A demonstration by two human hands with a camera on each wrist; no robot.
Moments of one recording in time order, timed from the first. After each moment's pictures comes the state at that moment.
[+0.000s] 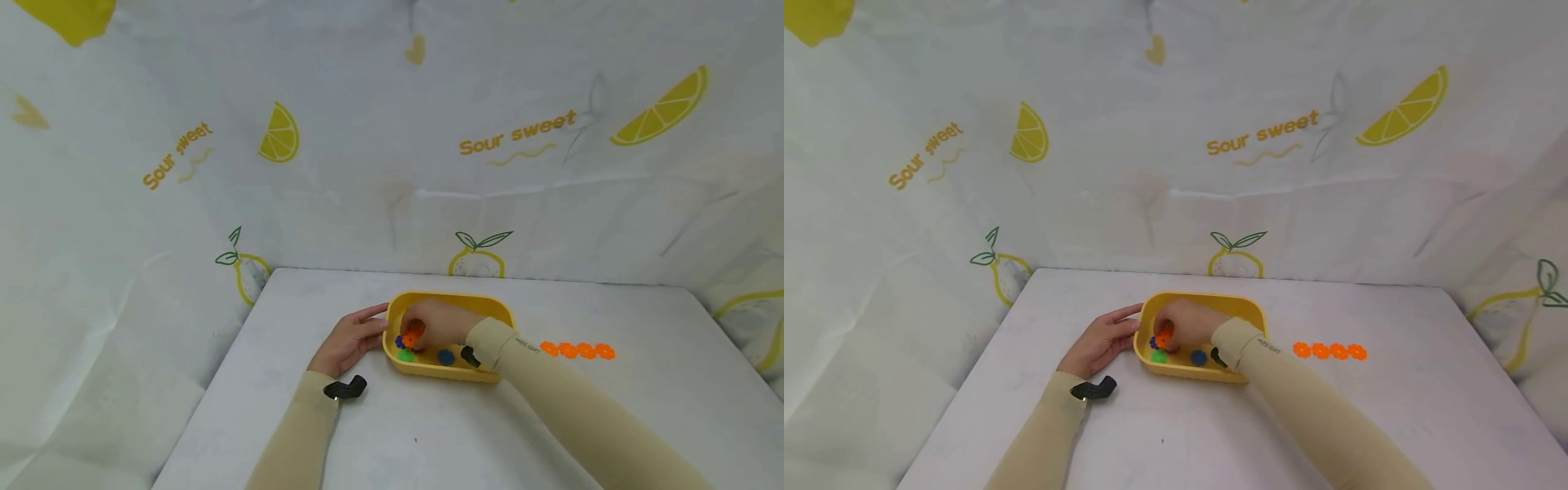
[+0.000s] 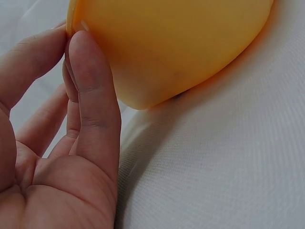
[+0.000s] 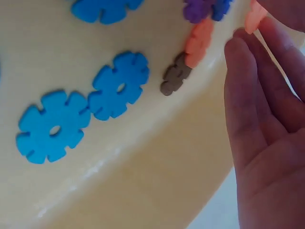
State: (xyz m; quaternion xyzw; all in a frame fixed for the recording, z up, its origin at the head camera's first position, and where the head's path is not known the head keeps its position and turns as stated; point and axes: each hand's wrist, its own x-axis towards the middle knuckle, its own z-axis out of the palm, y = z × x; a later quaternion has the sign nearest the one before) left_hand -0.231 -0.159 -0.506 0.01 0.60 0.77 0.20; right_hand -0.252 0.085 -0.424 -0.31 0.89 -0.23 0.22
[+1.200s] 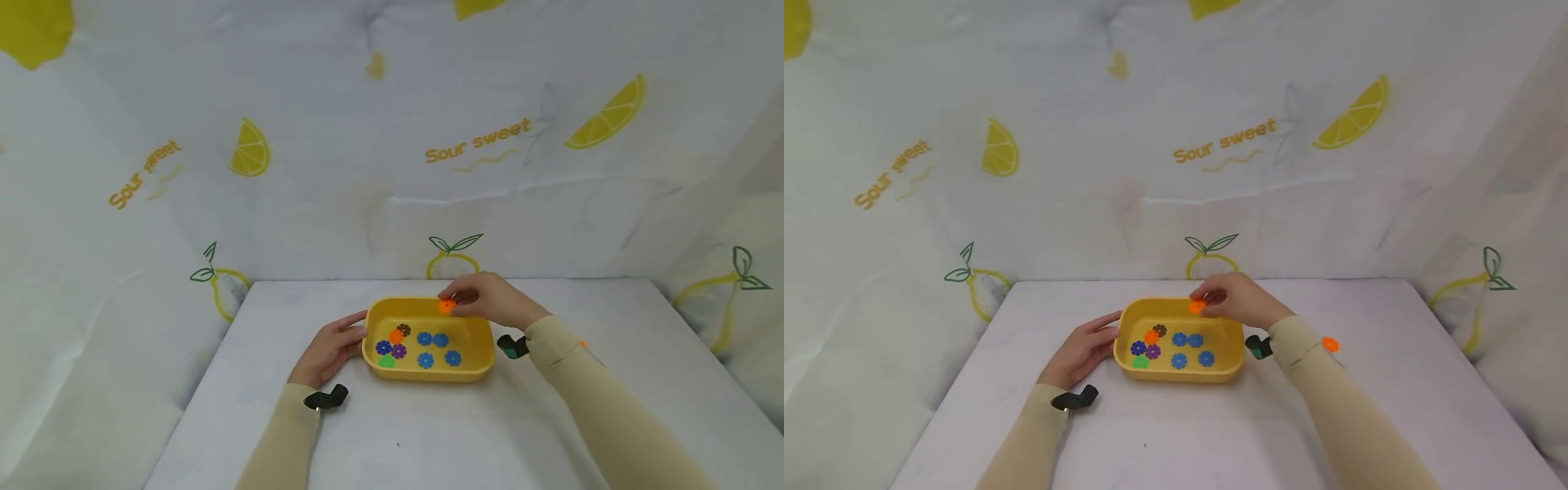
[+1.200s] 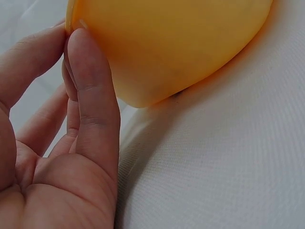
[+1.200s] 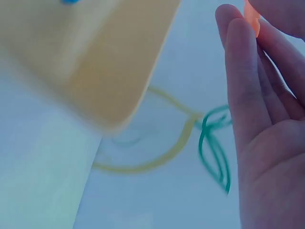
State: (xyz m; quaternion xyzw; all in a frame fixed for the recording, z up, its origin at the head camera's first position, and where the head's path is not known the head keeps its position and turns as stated) left_hand -0.227 -0.155 -0.507 -0.01 0.63 0.75 0.20; right_hand -0.233 0.214 -0.369 -0.23 0.89 -0.38 0.12
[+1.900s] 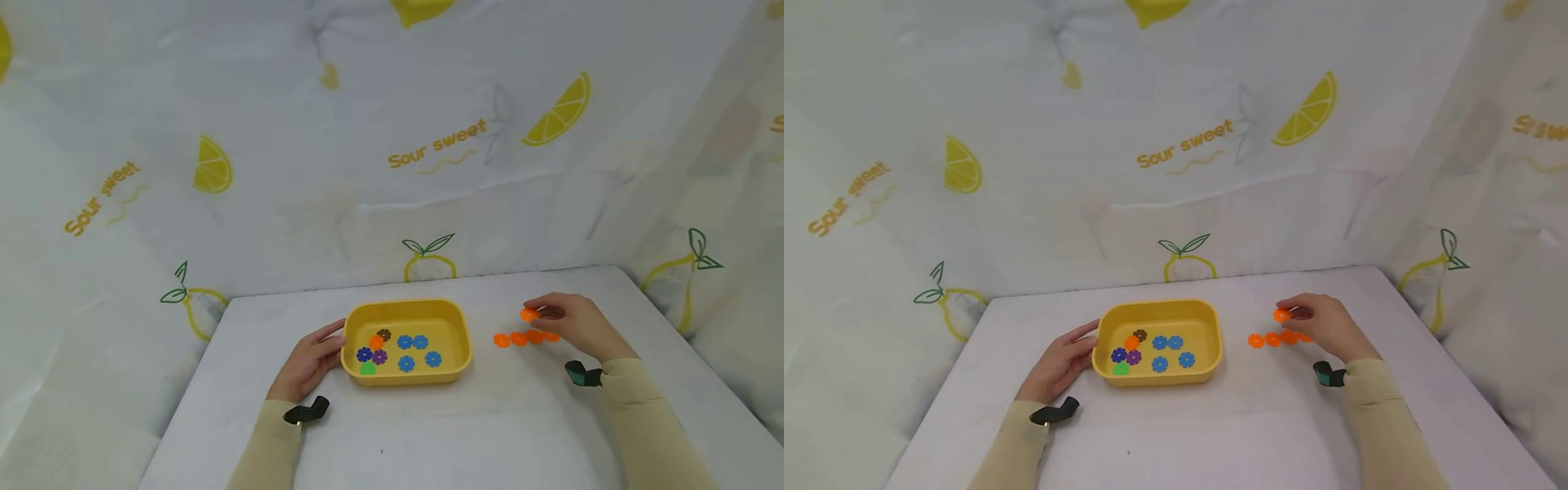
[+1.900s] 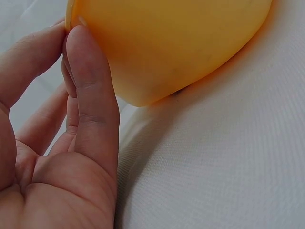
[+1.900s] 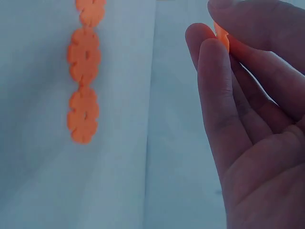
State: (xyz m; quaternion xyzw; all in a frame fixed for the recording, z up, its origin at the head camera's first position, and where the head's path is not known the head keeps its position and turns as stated) left_hand -0.225 -0.156 -0.514 -0.03 0.61 0.76 0.19; right_hand -0.162 0.373 -0.417 -0.04 0.93 -0.36 0.03
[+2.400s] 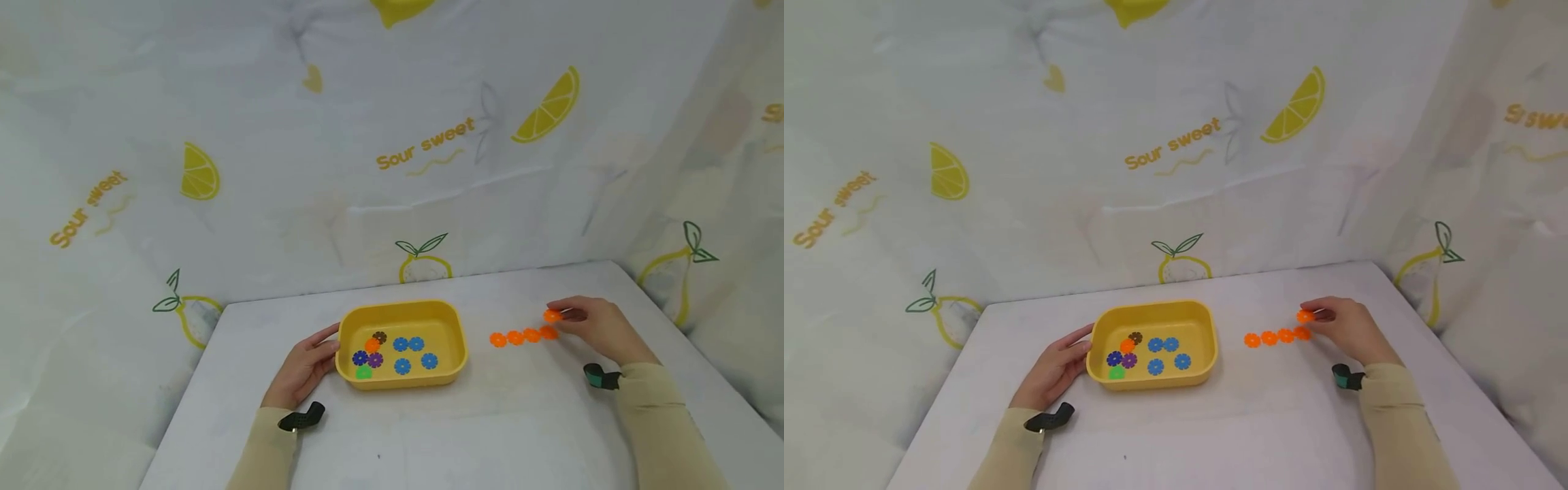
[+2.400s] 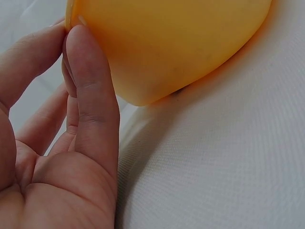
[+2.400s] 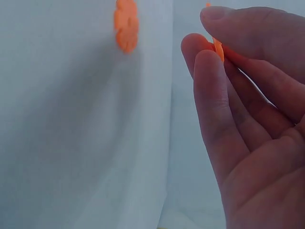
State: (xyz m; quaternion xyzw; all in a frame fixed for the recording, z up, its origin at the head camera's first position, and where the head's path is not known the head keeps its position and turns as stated) left_hand -0.222 -0.155 -0.510 -0.04 0.61 0.76 0.20; right_hand -0.154 0.416 -0.441 -0.01 0.94 -0.33 -0.01
